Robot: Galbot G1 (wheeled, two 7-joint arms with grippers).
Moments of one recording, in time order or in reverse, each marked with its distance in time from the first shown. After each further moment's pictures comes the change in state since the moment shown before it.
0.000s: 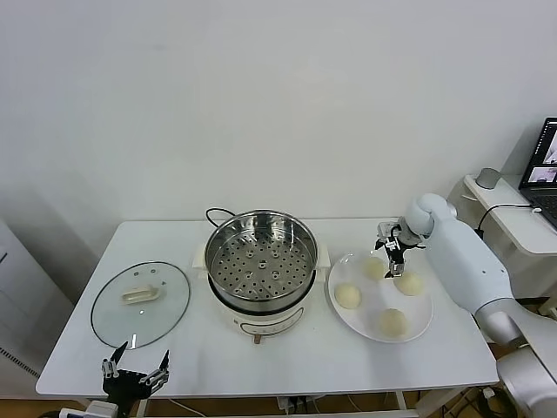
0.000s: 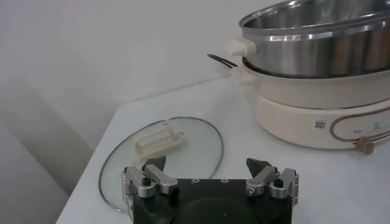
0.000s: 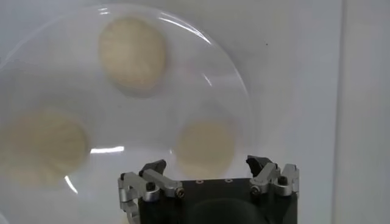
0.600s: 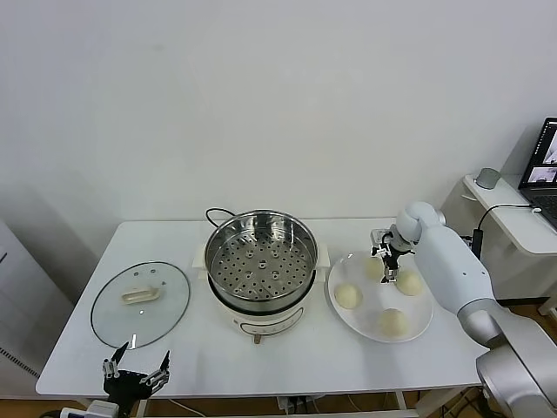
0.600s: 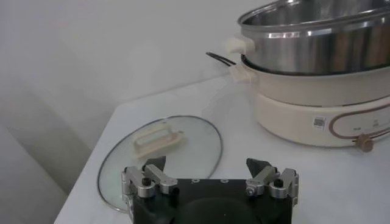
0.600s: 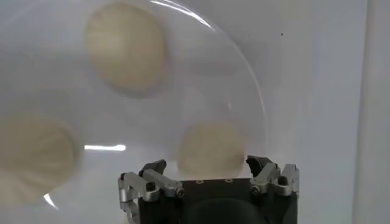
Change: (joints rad) left arm -0.005 0.004 0.001 0.010 0.001 0.000 0.003; right arm -0.006 0.063 0.047 -0.092 -0.084 0.005 0.063
